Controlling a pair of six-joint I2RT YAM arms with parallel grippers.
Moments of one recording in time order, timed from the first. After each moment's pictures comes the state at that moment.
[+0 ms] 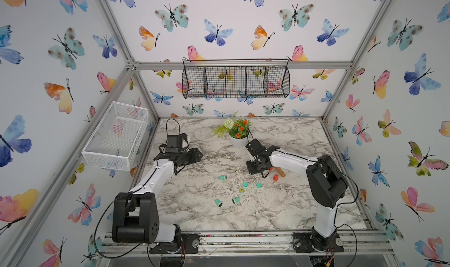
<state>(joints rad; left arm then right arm) -0.07 1.41 0.93 -0.40 0.33 -0.31 0.72 1.92 1.32 -0.63 0.02 0.33</state>
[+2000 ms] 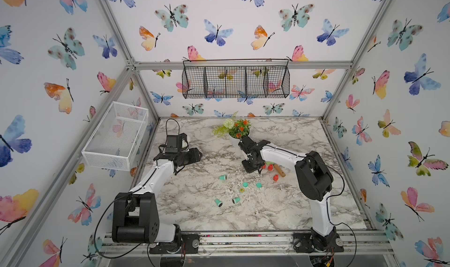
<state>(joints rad) -0.07 1.41 0.93 -0.40 0.33 -0.31 0.73 2.10 1.54 -0.84 0.09 0.21</state>
